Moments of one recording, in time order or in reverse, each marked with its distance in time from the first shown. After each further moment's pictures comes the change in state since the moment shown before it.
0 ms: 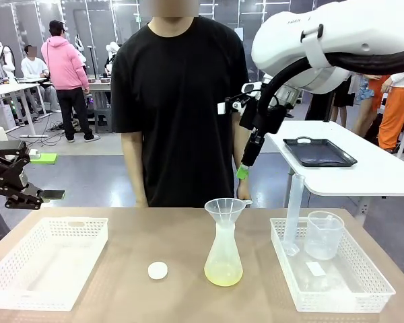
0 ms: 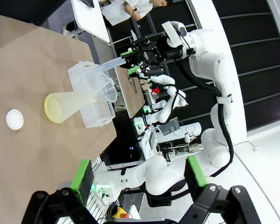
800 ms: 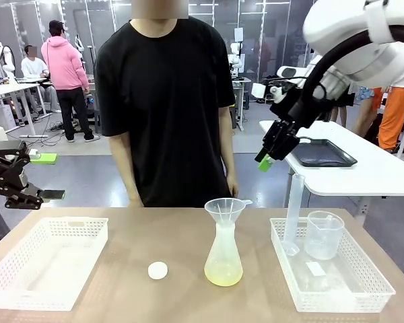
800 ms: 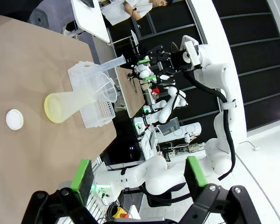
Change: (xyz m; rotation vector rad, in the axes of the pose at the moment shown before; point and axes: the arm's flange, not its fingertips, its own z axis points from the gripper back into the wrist) left arm 0.000 0.000 0.000 0.000 0.000 0.000; right arm -0.055 0.026 0.043 -0.006 -0.177 0.202
